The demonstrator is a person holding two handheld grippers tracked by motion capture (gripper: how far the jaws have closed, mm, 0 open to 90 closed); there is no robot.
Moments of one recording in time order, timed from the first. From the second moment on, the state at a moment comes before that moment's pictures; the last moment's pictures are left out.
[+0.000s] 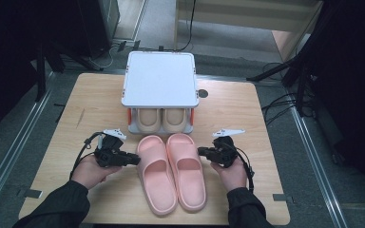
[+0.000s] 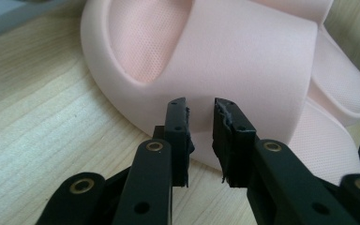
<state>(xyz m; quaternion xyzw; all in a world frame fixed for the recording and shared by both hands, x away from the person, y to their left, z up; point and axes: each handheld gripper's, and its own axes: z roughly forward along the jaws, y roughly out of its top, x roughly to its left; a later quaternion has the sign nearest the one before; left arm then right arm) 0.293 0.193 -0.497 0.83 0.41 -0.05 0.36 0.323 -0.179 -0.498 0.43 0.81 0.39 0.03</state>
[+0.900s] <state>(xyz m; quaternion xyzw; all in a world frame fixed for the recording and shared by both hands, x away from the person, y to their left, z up) 0.304 0.206 -0.480 0.82 0.43 -0.03 0.38 0.267 -0.165 -0.465 0.37 0.80 0.46 0.02</state>
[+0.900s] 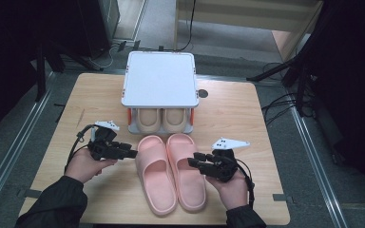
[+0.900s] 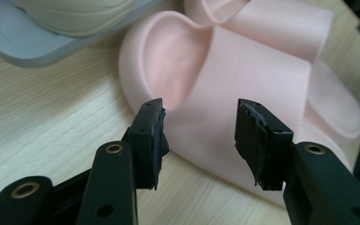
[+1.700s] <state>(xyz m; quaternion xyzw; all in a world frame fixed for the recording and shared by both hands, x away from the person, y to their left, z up) 0.316 0.204 -0.474 0.82 0.41 -0.04 0.38 0.245 -0.131 -0.490 0.37 0.81 0.45 0.01</state>
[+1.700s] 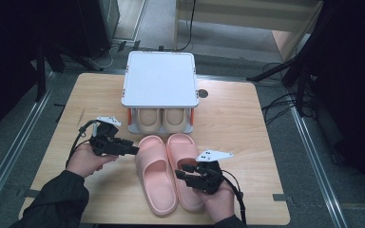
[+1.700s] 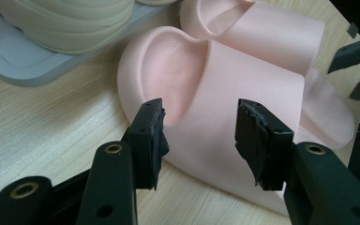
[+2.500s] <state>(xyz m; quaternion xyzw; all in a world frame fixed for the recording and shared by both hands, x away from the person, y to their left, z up) 0.317 0.206 -0.474 0.82 0.42 -0.05 0.38 0.259 -0.077 -0.513 0.45 0.79 0.41 0.09</state>
